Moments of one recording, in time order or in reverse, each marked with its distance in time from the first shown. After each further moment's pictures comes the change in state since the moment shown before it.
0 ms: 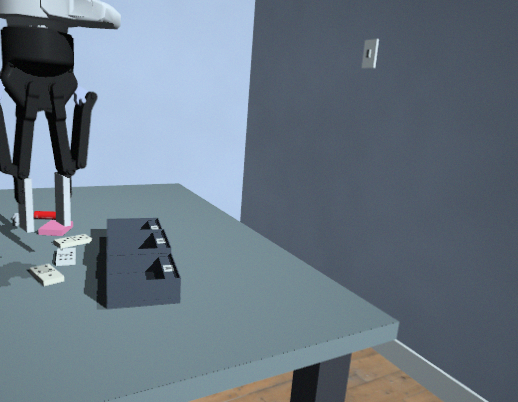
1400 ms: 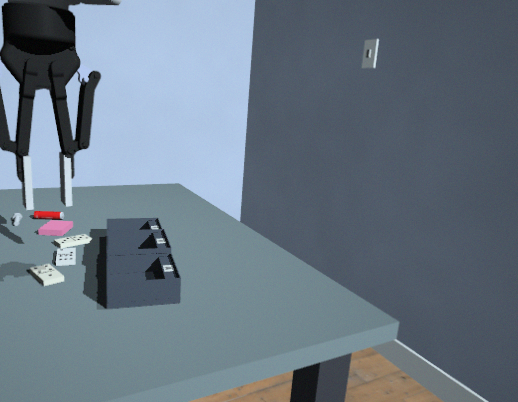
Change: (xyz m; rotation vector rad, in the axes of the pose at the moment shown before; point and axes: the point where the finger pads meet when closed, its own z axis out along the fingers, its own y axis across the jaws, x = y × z) arm -0.006 -0.006 -0.025 0.013 -0.021 0.181
